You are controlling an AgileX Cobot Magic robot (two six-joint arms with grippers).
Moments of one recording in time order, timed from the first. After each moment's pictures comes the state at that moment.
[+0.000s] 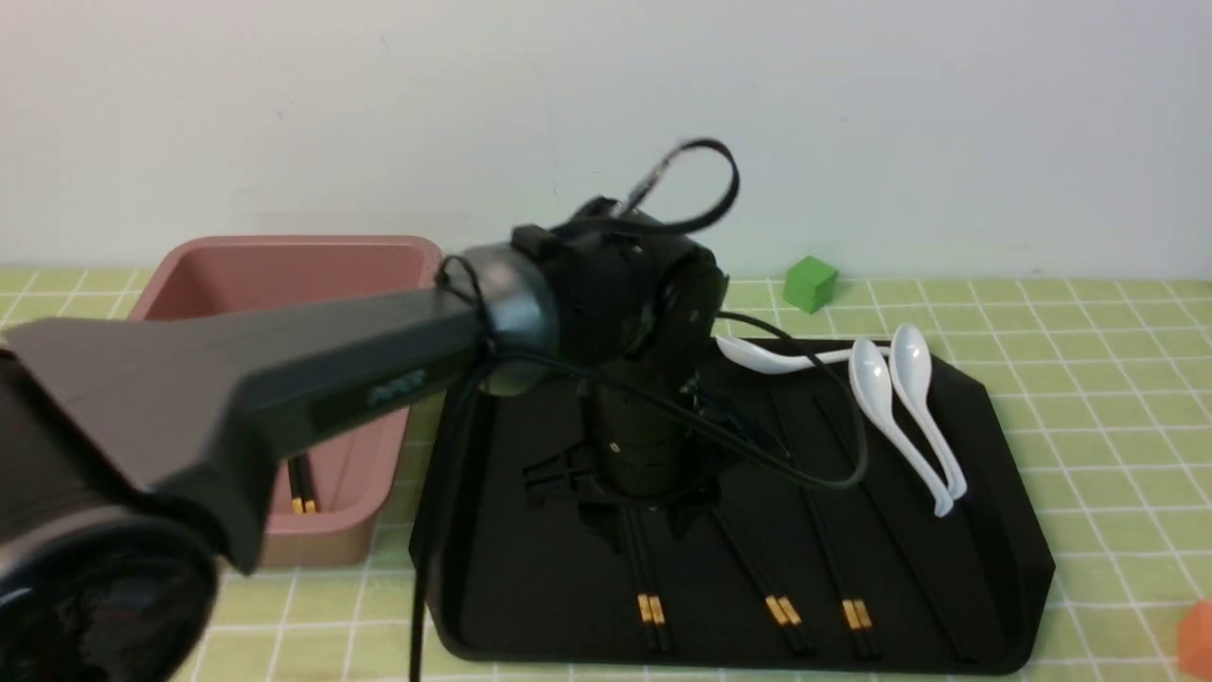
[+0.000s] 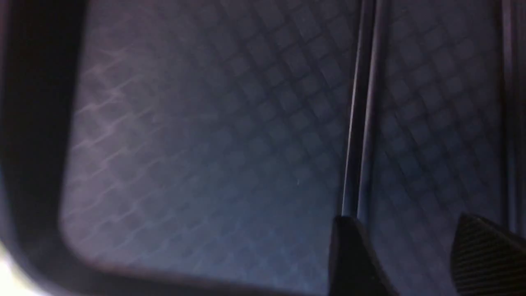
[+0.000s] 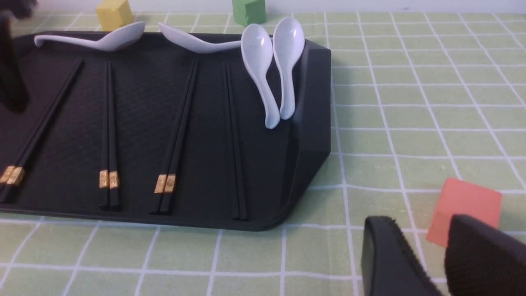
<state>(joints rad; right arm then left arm) 0.09 -0.01 0.02 0.01 0.37 0.09 -0.72 2.12 -1.71 0.06 1.02 -0.98</state>
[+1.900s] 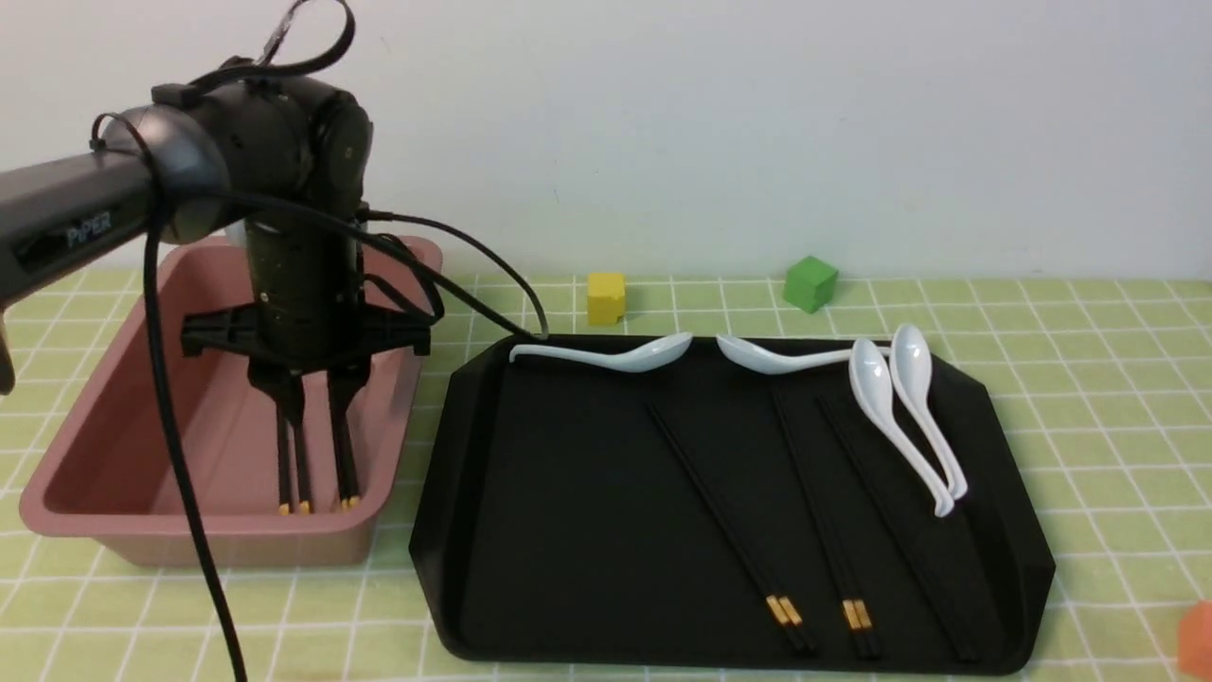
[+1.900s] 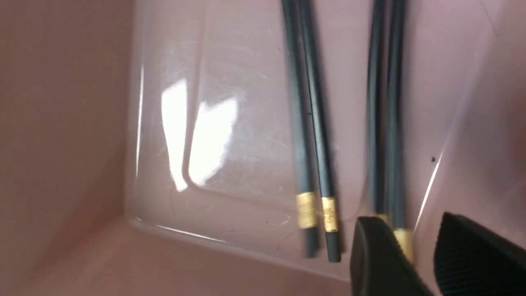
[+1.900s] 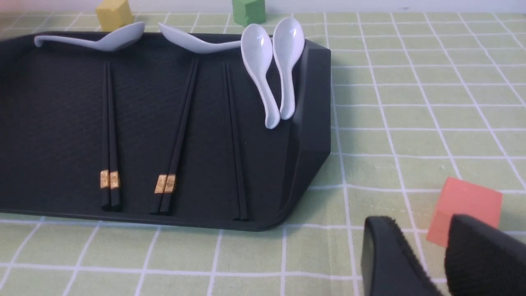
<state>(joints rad) 0.09 -0.01 0.02 0.01 0.37 0.09 -0.26 2.04 -1.72 0.21 1.21 -0.51</state>
